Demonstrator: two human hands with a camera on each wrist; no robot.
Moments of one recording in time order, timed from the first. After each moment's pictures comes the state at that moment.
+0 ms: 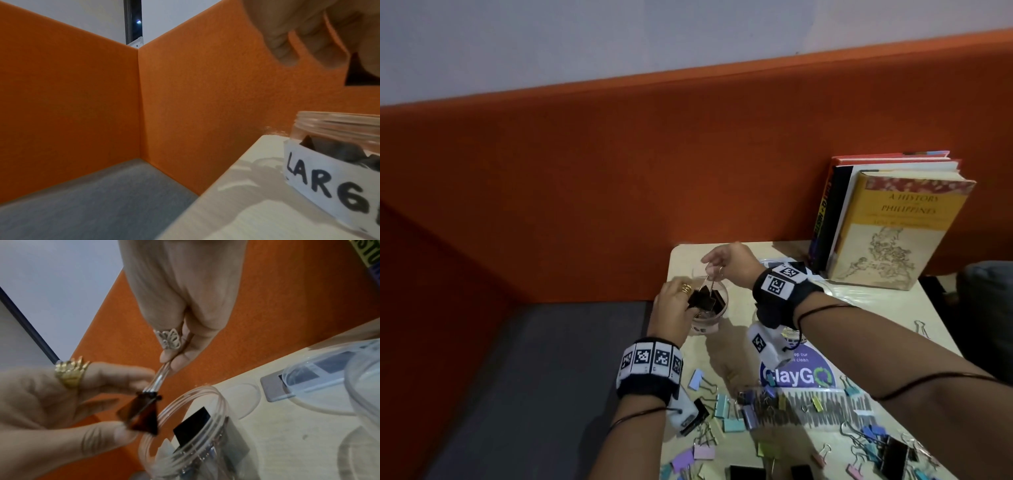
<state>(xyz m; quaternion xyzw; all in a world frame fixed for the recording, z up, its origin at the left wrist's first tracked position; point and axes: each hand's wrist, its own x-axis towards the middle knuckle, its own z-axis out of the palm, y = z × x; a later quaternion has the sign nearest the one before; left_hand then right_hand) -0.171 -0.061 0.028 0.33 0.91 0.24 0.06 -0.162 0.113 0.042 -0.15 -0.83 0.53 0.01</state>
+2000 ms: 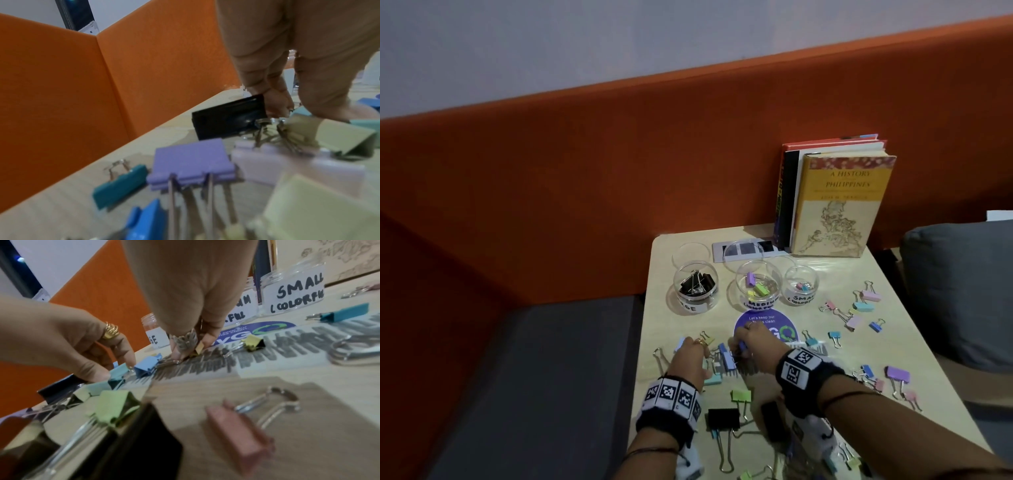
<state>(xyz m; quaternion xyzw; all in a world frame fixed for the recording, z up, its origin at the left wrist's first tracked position) -0.053 -0.081 -0.043 0.30 0.92 0.10 0.25 0.024 0.076 -0.033 -0.09 -0.96 0.21 -0.17</state>
